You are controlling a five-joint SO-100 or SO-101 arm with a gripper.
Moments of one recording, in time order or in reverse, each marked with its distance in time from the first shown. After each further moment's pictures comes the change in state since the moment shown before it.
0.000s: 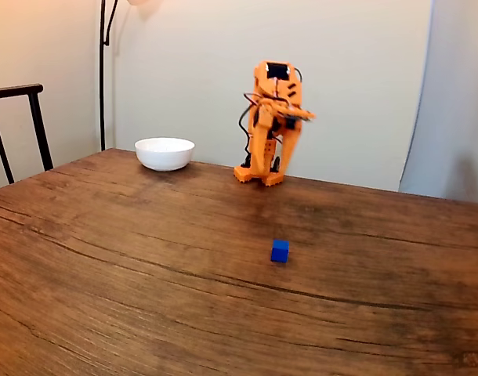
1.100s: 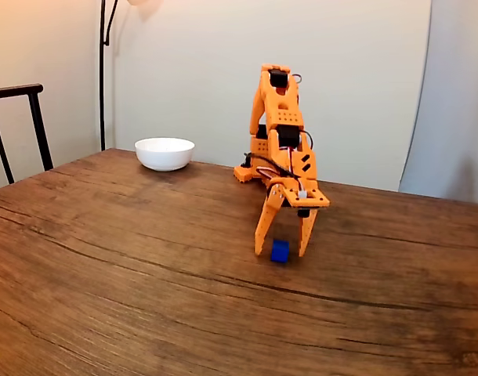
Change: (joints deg) arm -4.7 -39.4 -3.4 -39.3 -13.2
